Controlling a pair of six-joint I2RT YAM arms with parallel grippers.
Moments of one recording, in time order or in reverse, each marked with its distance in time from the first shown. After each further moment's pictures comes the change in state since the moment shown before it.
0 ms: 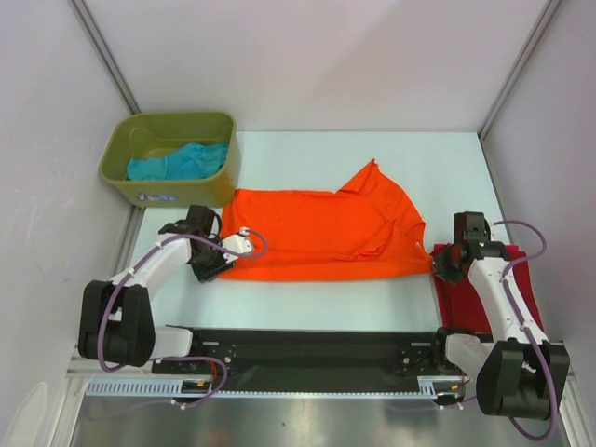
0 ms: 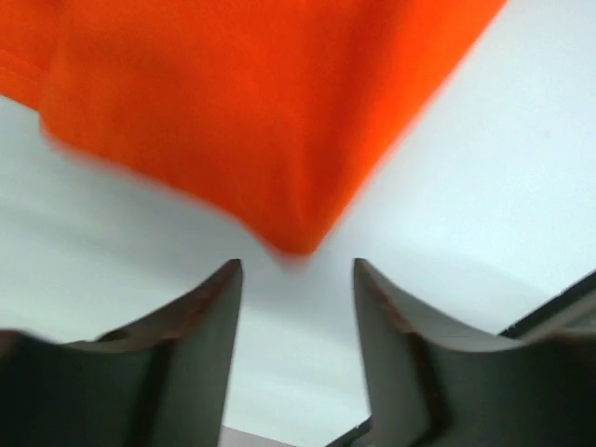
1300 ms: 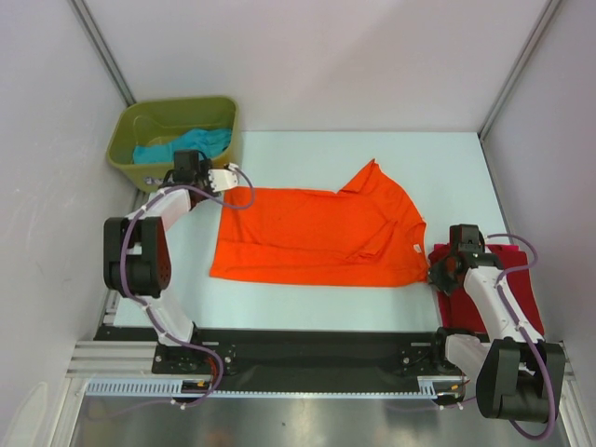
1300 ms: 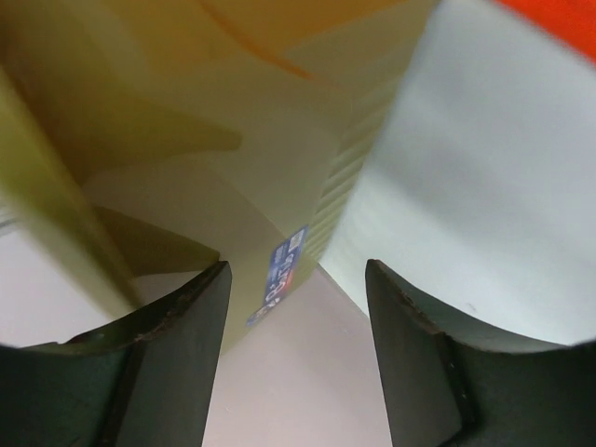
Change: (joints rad) left arm 0.134 0.415 0.401 0.639 -0.208 0.373; right arm -0.001 -0.028 -0.142 0.095 -0.038 0.029
